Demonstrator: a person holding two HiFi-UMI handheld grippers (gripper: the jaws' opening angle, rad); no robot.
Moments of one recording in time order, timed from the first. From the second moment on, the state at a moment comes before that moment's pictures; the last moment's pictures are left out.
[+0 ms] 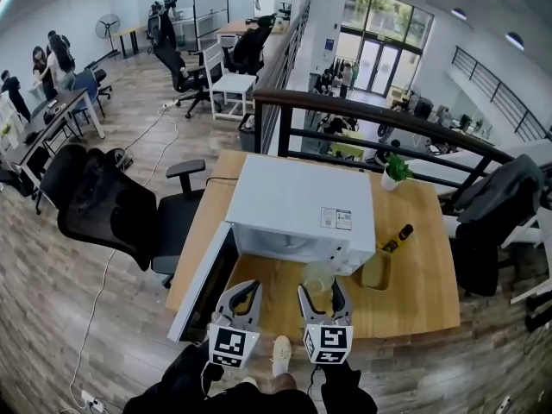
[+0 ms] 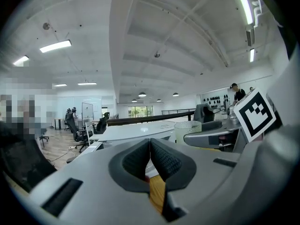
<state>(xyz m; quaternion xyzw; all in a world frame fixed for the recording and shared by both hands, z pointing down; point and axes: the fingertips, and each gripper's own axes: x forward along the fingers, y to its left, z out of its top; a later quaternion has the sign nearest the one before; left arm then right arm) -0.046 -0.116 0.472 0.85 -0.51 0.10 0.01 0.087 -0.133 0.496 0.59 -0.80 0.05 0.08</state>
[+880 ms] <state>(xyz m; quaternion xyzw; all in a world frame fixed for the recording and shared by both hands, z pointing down) -0.045 -0.045 0.454 0.88 -0.47 0.09 0.00 0.096 -0.031 0.463 0.63 -0.77 0.04 0.06</state>
